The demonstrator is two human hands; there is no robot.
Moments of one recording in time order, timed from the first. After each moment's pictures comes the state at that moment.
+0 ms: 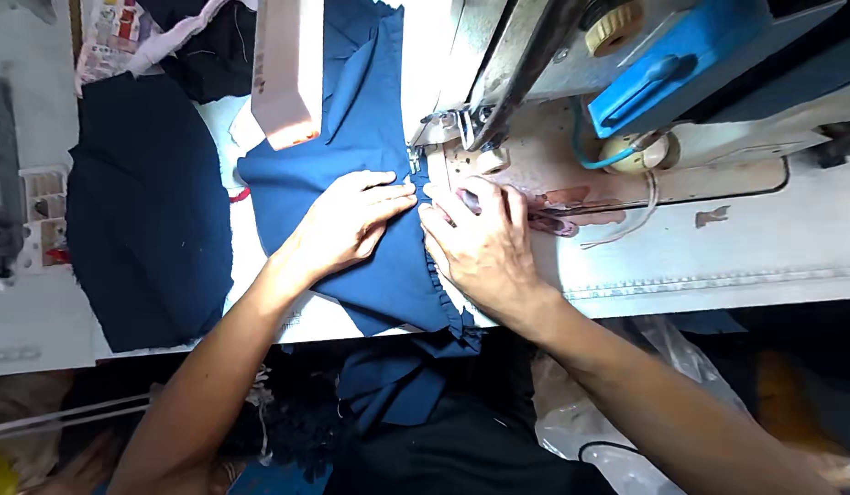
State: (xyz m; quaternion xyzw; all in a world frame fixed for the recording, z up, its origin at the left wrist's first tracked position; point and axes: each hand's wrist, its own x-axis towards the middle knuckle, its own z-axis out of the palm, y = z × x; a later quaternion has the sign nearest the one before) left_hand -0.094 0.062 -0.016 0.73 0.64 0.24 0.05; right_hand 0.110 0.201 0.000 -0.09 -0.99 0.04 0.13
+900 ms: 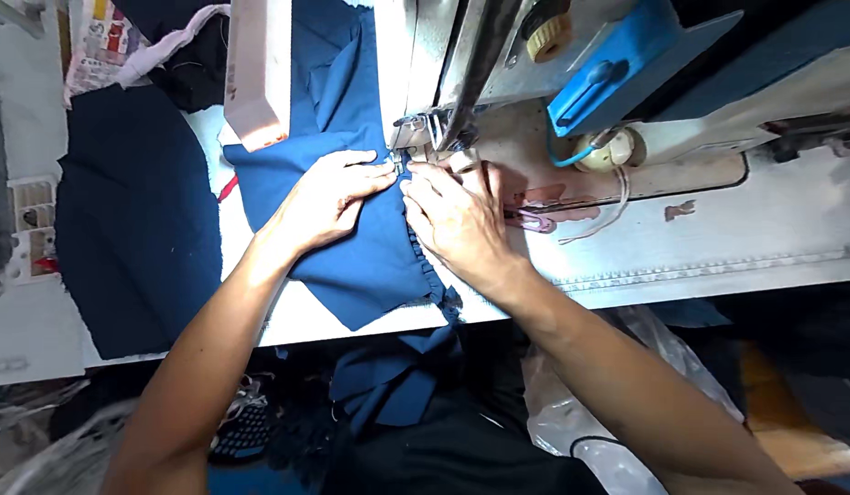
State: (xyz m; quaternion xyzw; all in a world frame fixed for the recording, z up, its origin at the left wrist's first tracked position) left_hand -0.121 0.079 -0.018 0.73 0.63 0.25 0.05; right_hand 0.086 0.217 -0.010 -0.16 -0.97 0.10 0.16
